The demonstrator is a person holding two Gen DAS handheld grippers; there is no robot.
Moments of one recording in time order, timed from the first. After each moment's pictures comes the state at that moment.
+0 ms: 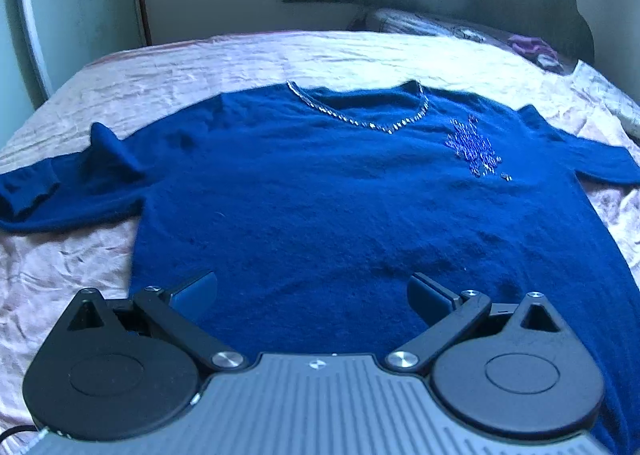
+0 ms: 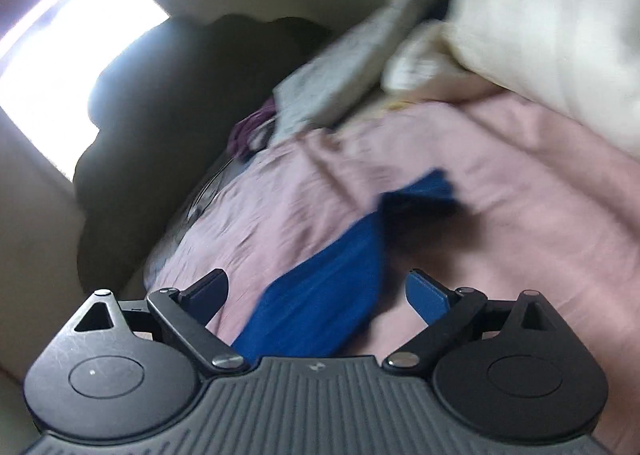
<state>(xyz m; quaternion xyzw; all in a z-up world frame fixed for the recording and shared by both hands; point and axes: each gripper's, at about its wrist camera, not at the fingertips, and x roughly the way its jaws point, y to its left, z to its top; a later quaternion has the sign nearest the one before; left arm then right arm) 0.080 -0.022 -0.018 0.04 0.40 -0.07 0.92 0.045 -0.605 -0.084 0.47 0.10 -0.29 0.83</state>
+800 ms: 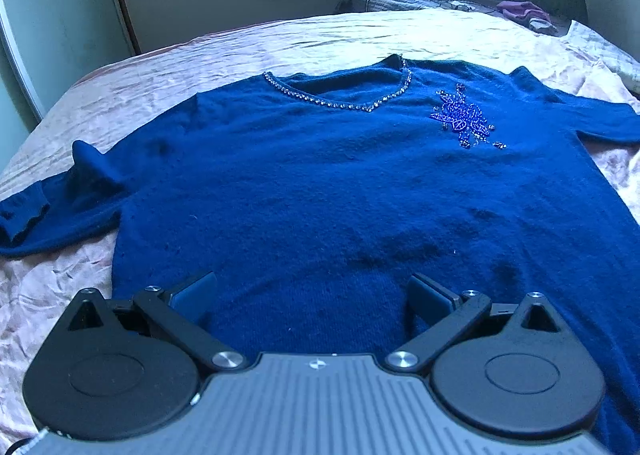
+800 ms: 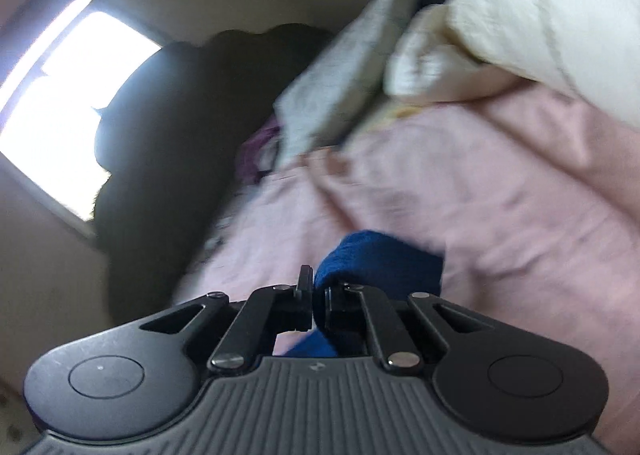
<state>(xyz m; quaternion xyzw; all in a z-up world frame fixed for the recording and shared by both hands) 0.083 -0.044 -0.027 0.10 0.40 -0.07 0.91 0.079 -0.652 -0.090 0.51 0.06 -0.24 0.83</state>
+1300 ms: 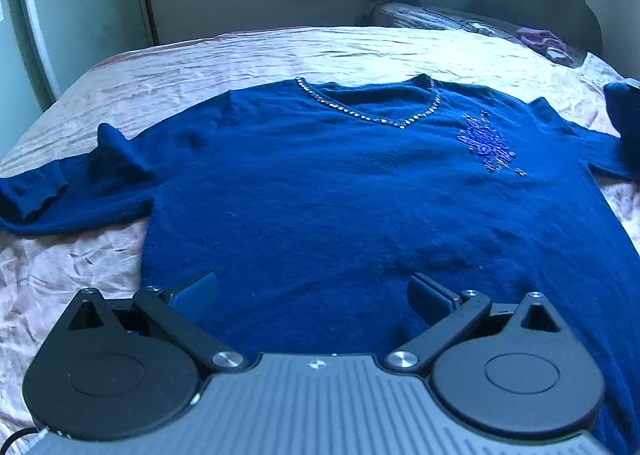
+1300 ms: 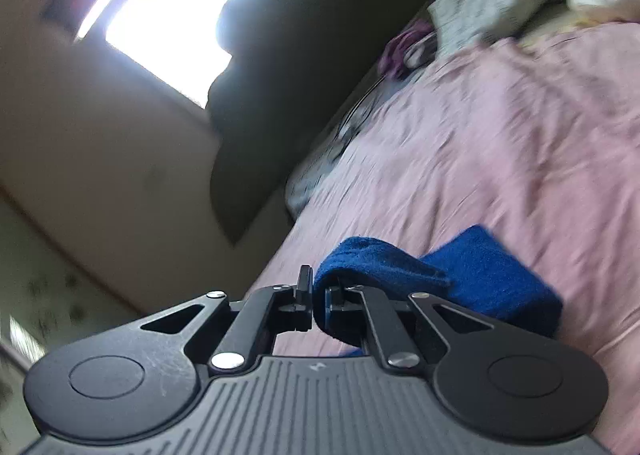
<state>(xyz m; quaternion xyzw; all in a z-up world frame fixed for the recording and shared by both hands) 0.085 -0.016 -0.019 0.05 0.40 -0.05 0.92 0.140 -0.514 -0.040 0.46 0.12 -0.05 0.88</state>
